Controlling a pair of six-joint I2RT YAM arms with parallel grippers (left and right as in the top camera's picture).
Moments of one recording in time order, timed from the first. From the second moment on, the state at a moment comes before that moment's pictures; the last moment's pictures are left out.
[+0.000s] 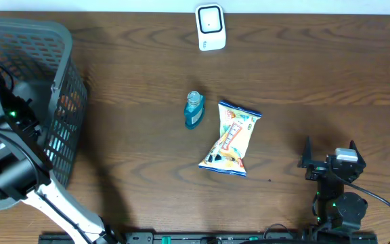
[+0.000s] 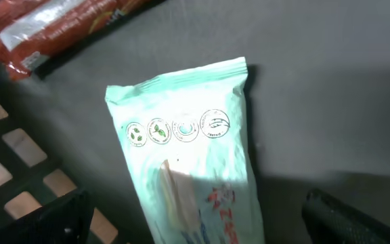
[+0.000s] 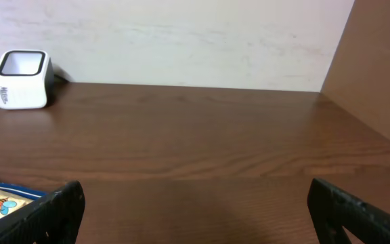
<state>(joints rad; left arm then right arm) 0.61 2.16 1.83 -1.45 -0.04 -1.71 -0.17 0.01 0.01 -0.07 -0.03 -0.08</state>
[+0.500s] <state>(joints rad) 0.57 2.15 1.66 -1.29 -0.04 -1.69 -0.17 0.01 0.01 -0.07 -0.03 -0.08</state>
